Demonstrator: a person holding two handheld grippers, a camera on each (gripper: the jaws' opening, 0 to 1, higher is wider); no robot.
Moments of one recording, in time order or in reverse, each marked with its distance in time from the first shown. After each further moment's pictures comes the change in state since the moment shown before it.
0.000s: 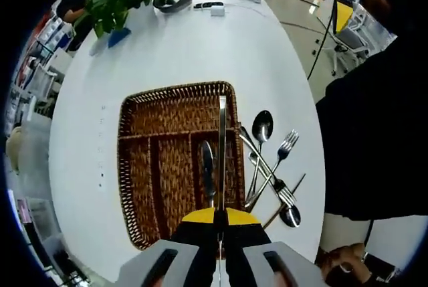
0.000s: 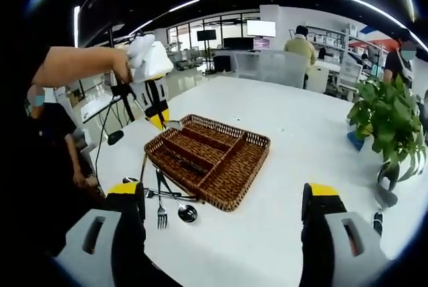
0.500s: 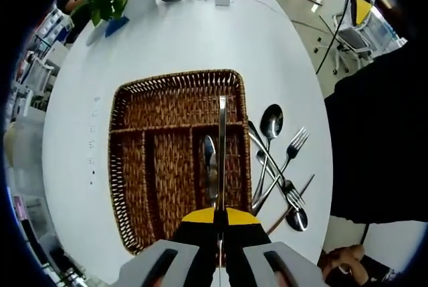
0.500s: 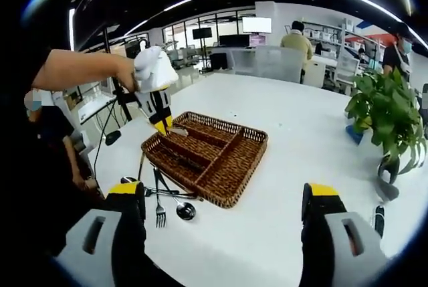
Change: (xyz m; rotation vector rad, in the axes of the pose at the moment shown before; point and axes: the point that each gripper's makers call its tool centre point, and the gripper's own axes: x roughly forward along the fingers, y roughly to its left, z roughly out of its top) left arm 0.037 0.007 -0.006 -0.030 0.032 -0.025; right arm 0.003 -0.005 -0.009 0.026 0.021 -0.014
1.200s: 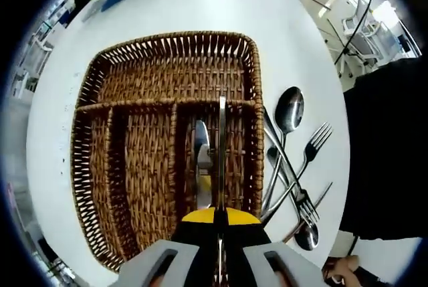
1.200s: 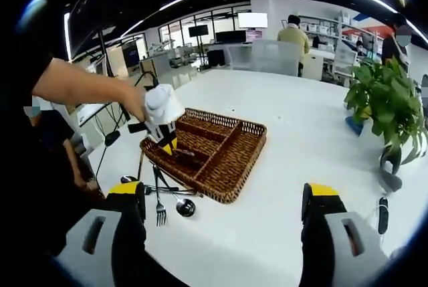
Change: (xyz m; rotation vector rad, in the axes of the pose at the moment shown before) left arm 0.076 -0.005 -0.011 -0.072 0.033 -0.047; right arm 0.003 -0.004 -0.010 0.039 0.018 0.004
